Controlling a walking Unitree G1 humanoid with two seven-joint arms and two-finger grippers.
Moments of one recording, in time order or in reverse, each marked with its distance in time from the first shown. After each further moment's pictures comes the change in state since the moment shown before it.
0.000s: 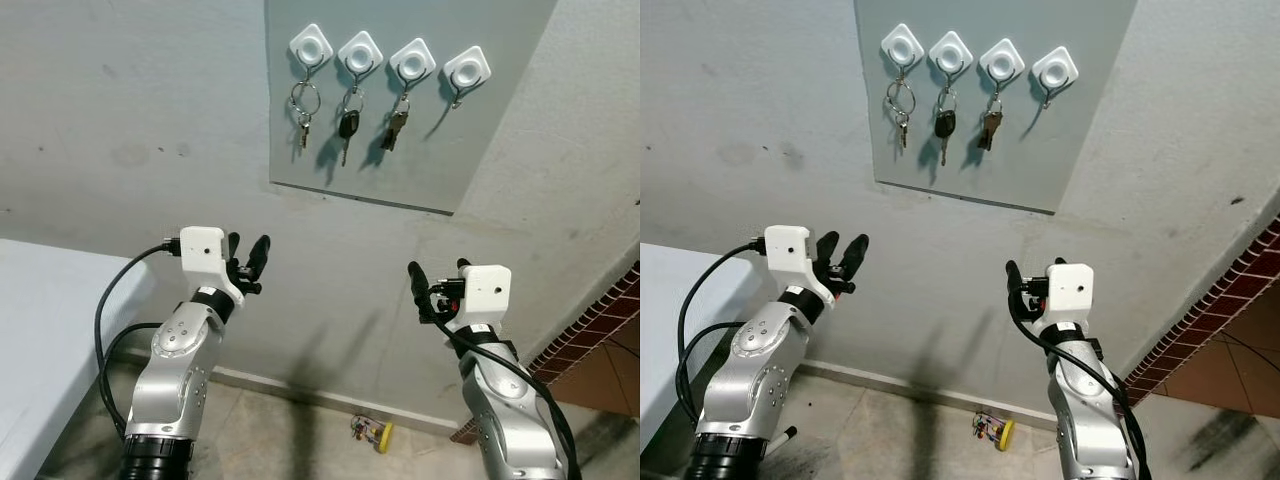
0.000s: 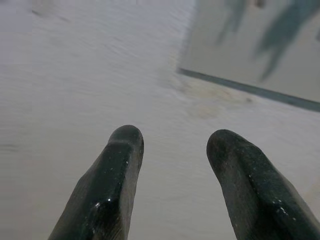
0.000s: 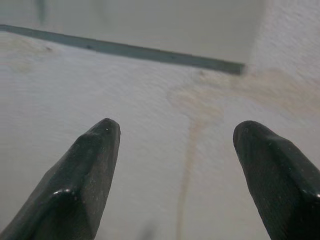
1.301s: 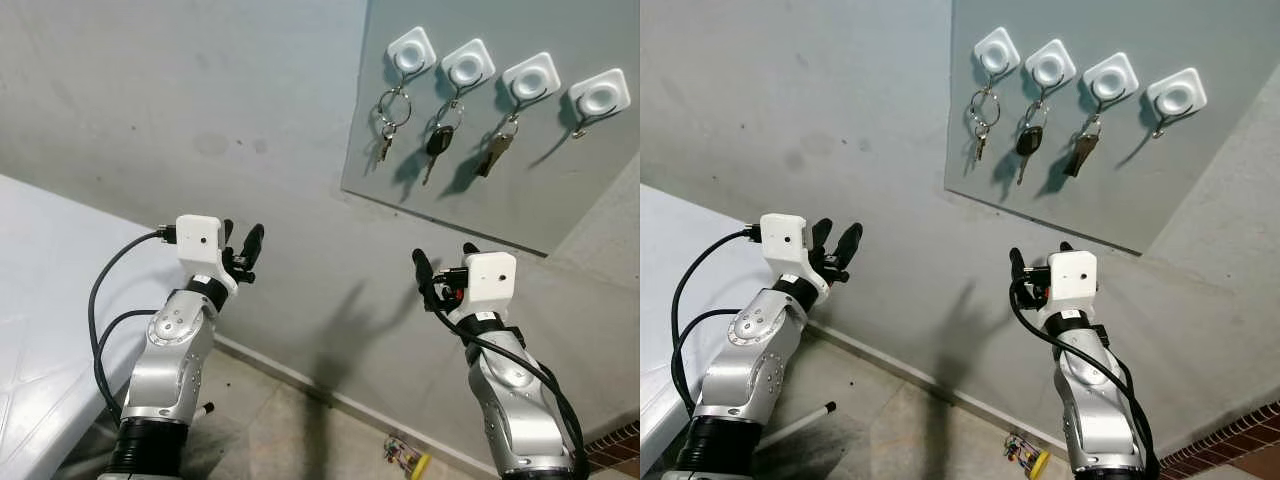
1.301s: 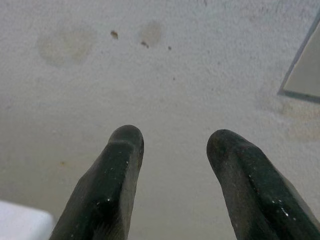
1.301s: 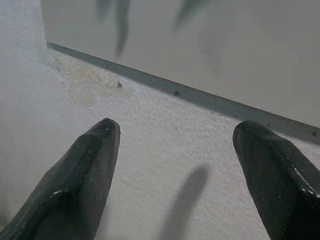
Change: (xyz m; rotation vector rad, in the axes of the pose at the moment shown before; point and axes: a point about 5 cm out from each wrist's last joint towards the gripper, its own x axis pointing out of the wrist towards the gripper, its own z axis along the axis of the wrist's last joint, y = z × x) left arm 0.008 0.006 0.003 0.064 -0.024 -0.006; right arm 0.008 -0.004 0.012 -0.067 -0.037 0.023
